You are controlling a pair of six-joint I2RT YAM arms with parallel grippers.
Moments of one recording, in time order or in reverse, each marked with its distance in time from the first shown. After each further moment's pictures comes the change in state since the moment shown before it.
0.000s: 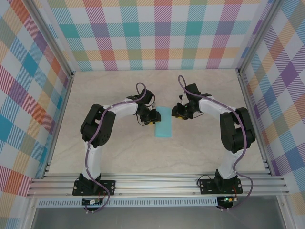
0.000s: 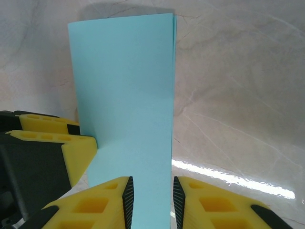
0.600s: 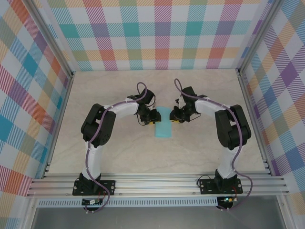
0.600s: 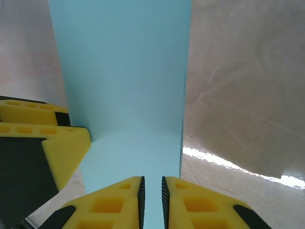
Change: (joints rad) left arm -0.004 0.005 0.015 -0.020 -0.015 0.006; right arm 0.032 0.074 0.000 0.003 -0.056 0.002
